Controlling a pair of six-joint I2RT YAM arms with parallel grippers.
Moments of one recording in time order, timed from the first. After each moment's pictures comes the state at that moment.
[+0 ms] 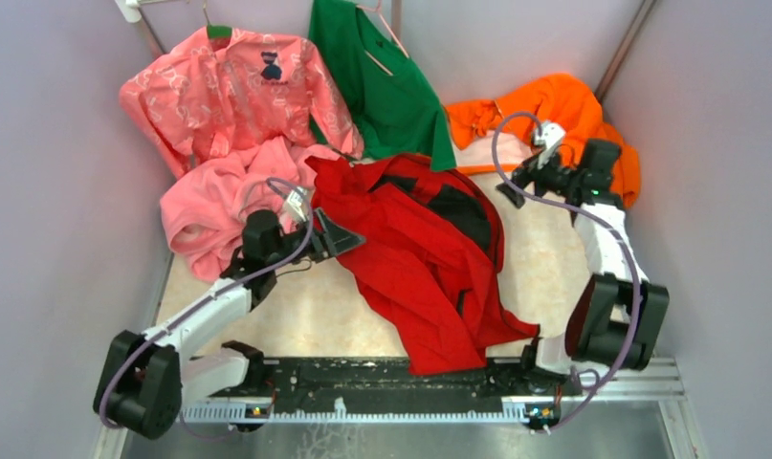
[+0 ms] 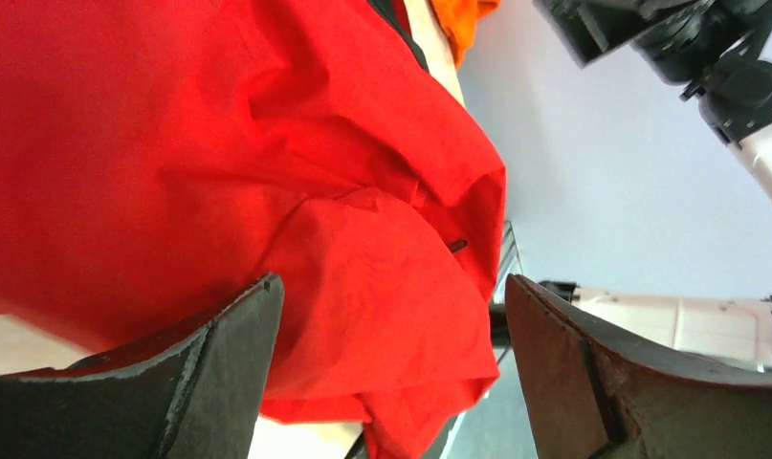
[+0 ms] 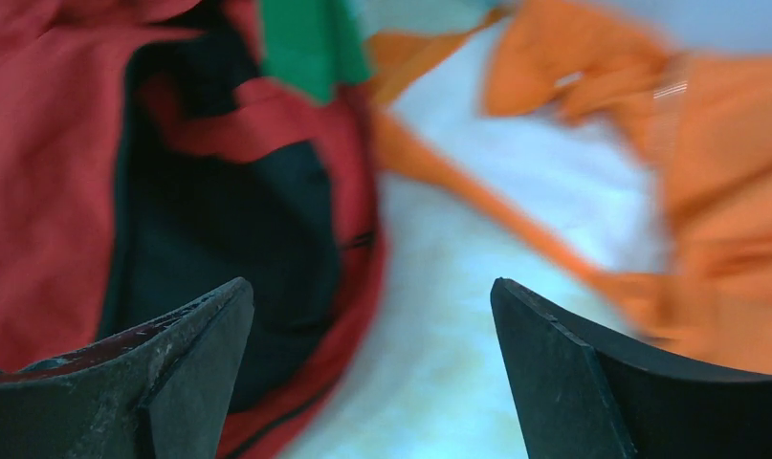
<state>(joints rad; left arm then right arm) -0.33 1.08 0.48 0.37 0.65 -0.85 -0.24 1.38 1.11 -0.20 -0.87 -0.53</state>
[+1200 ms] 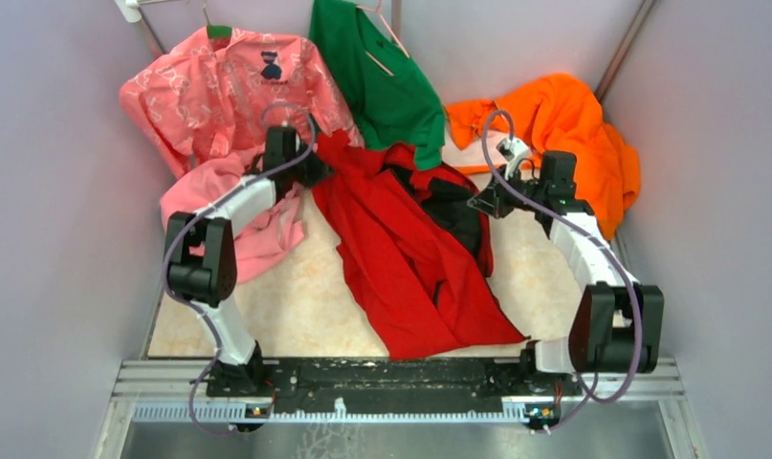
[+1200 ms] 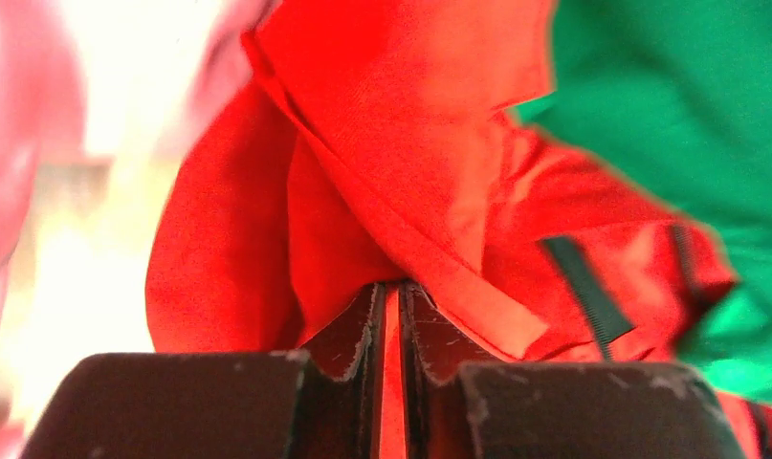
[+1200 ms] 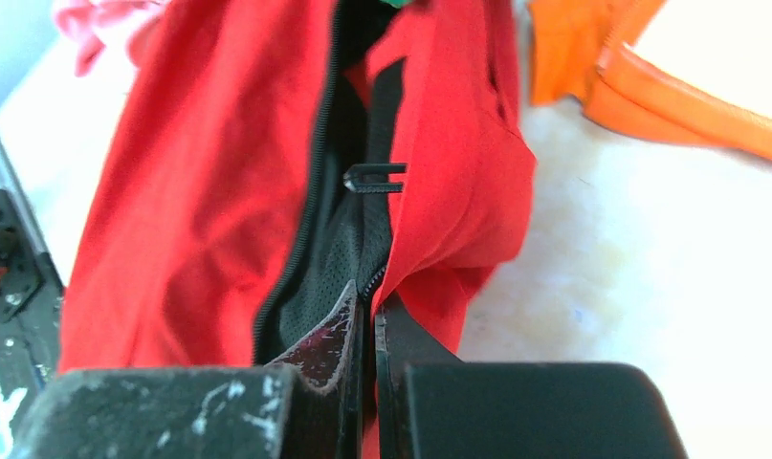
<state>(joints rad) -0.21 1.81 1.23 -0.06 0.14 -0.81 -0.02 1.40 0.98 -0.23 -0.87 -0.16</state>
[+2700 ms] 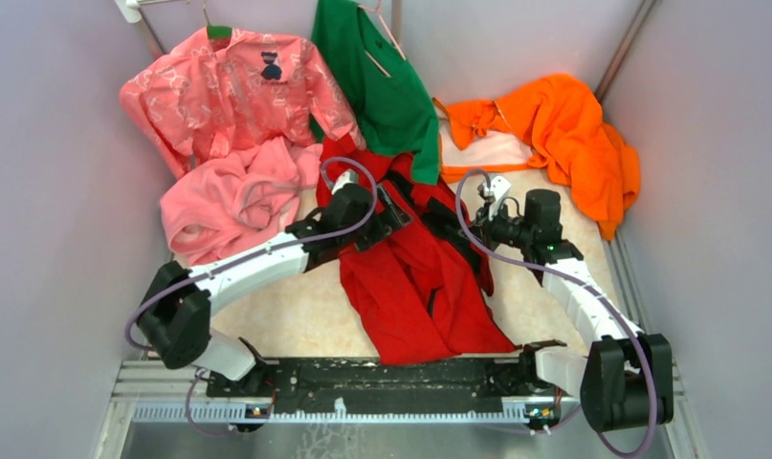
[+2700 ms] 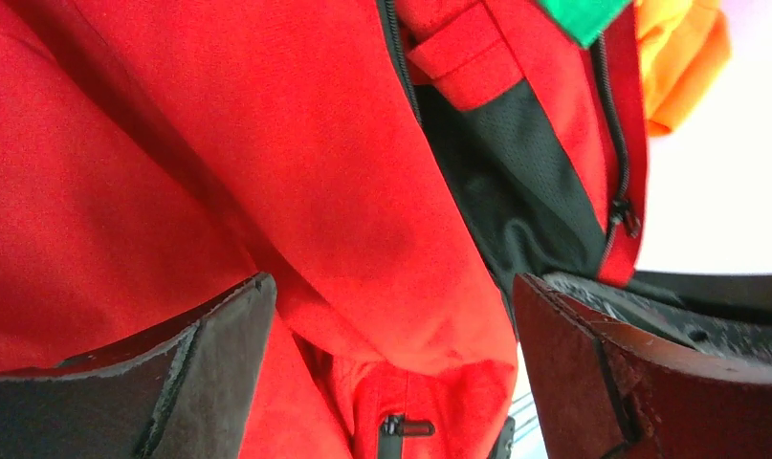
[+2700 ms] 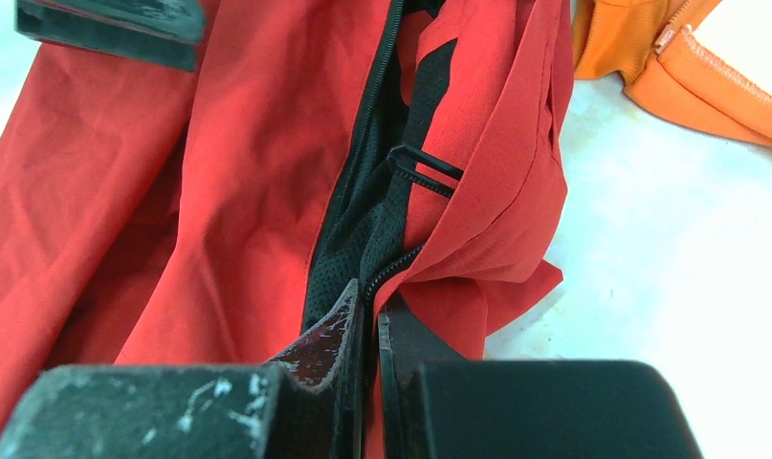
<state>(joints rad) -0.80 1.45 0.98 -0.10 -0.15 -1.11 0.12 1.10 0.63 -0.05 -0.75 -0.24</state>
